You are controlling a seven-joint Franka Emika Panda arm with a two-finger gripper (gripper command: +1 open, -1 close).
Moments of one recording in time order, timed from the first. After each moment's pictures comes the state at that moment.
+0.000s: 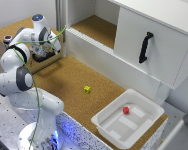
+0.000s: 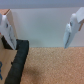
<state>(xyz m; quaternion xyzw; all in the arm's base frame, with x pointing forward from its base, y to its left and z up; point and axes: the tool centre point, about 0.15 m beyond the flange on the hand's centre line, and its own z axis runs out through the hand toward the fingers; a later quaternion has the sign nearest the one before) 0.311 0.282 0.426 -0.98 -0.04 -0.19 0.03</state>
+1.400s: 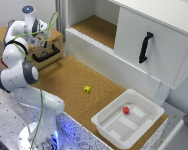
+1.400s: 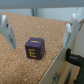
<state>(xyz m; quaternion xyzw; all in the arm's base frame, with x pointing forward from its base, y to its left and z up) 0.288 0.422 0.476 -0.94 -0.26 -0.20 0.06</state>
